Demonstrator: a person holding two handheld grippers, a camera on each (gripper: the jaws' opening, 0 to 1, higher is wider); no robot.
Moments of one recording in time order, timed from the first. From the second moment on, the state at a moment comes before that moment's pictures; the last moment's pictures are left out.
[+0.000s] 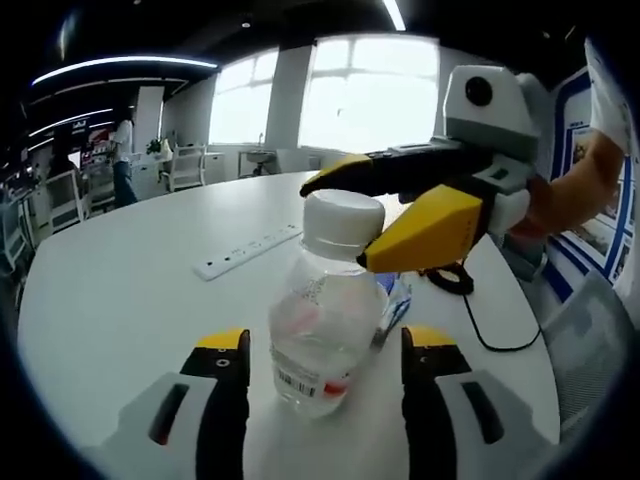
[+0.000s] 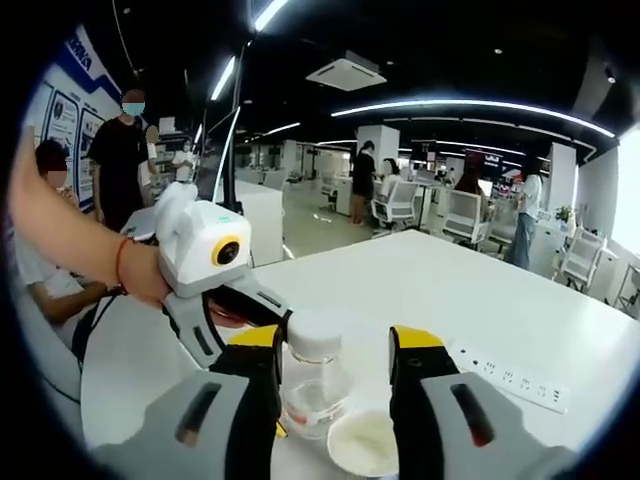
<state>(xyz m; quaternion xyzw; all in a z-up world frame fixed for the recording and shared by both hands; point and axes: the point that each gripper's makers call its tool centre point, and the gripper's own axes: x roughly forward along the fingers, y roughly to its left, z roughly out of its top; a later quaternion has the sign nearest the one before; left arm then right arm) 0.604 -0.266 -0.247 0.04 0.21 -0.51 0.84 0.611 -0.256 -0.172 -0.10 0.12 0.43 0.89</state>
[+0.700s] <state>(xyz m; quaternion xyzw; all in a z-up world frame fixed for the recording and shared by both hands) 0.592 -0.261 -0.227 0.03 0.22 -0.48 0.85 0.609 -0.292 -0.155 -0.08 0.12 0.42 0.90</state>
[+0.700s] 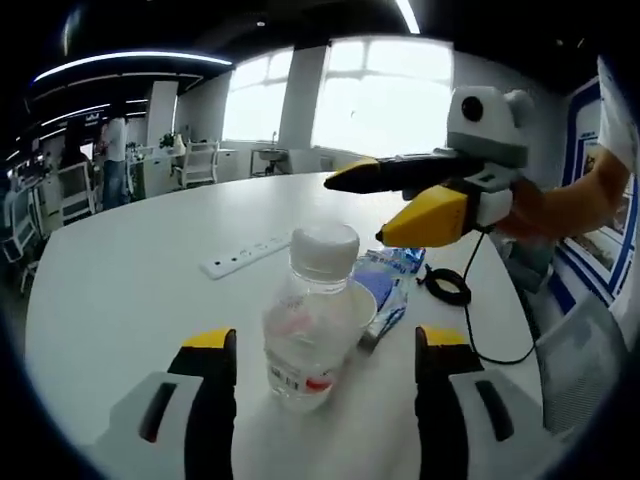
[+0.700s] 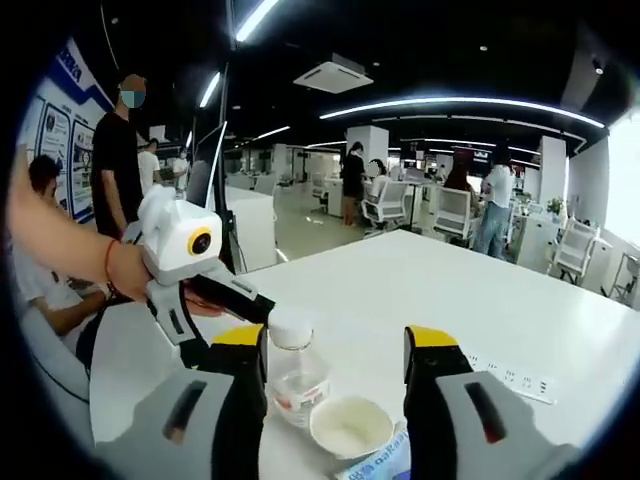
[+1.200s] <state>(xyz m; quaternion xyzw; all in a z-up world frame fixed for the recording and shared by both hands) 0.577 -0.256 -0.206 0.03 0.22 -0.46 0.86 0.597 -0.325 -0.144 -0.08 0.13 0.42 0.90</state>
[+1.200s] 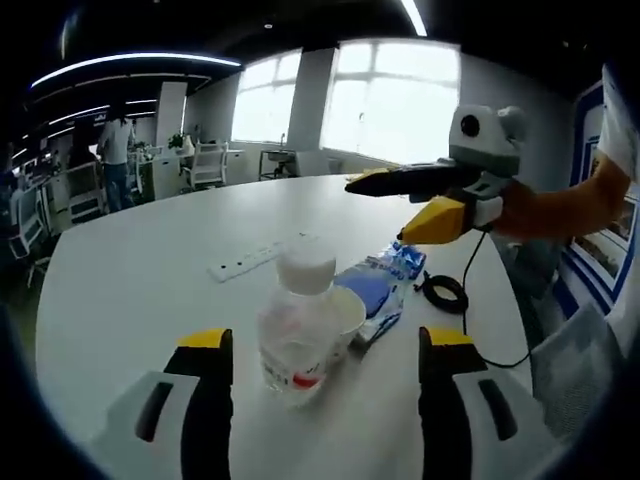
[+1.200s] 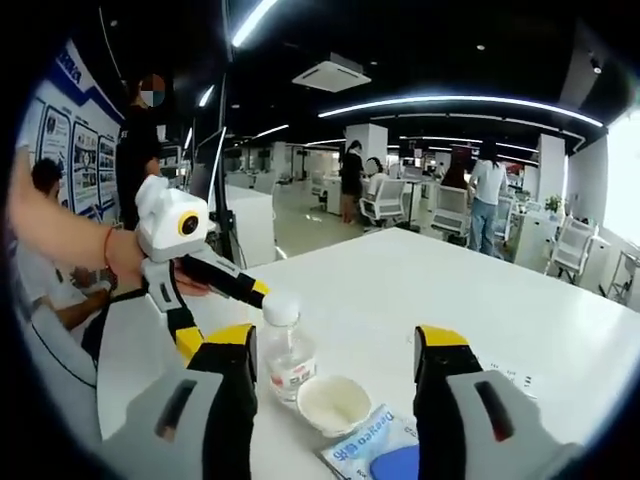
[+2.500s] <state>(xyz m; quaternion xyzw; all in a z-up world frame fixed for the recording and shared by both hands) 0.516 -0.268 -0.151 0.04 0.21 -0.42 0.88 0.530 -0.473 -0.127 -0.08 0.15 0.36 0.92</state>
